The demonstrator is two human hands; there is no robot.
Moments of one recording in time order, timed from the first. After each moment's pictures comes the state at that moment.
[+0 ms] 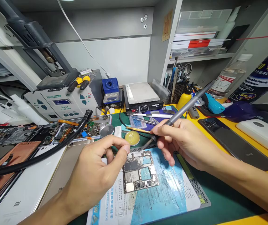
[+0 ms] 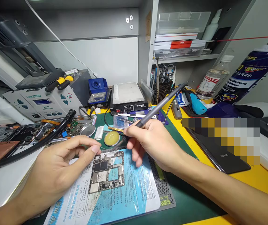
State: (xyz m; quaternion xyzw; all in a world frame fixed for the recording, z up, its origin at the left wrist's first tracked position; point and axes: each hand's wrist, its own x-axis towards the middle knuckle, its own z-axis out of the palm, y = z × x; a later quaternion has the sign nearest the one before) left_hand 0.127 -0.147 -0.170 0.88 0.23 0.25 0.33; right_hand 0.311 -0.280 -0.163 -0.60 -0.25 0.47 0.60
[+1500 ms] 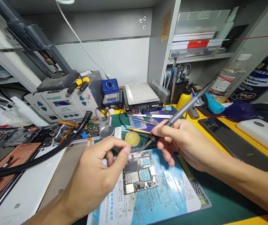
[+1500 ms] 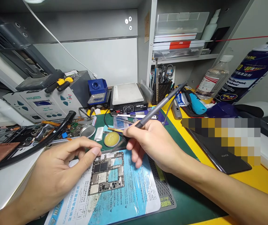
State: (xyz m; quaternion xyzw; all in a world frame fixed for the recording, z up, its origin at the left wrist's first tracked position) left_hand 0.127 -0.149 -0.169 0.90 0.21 0.27 0.29; right_hand 0.311 -0.279 -0.162 -0.60 -0.25 0.47 0.60
